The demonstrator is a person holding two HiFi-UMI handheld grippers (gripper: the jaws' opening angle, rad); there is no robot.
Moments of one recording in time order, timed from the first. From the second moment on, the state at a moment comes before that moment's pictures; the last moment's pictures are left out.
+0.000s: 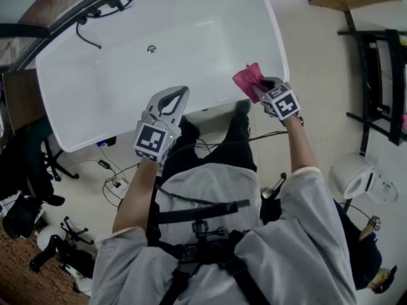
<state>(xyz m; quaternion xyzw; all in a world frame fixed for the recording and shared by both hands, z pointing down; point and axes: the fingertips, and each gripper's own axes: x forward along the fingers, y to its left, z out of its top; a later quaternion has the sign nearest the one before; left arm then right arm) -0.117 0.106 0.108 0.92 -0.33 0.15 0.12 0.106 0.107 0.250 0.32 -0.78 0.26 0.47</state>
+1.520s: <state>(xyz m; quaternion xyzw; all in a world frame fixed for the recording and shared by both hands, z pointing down) 0.040 0.067 0.389 0.88 -0.32 0.28 0.24 0.128 0.140 0.530 -0.07 -0.65 0.41 0.63</state>
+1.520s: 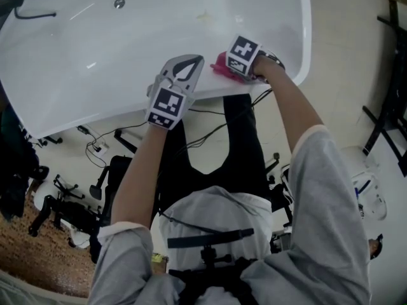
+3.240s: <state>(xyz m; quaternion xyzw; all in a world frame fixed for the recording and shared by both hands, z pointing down) 0.003 0.071 0.465 0.88 -0.25 0.32 0.25 0.059 0.129 0.625 -0.04 -0.60 0.50 0.63</state>
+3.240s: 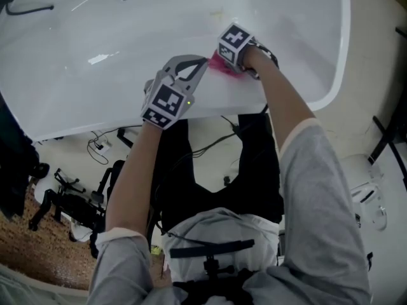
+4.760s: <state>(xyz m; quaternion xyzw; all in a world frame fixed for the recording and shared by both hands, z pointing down) 0.015 0.057 0.543 0.89 -0.19 0.34 0.24 0.136 0.095 0.710 0.03 -0.53 0.34 0.77</state>
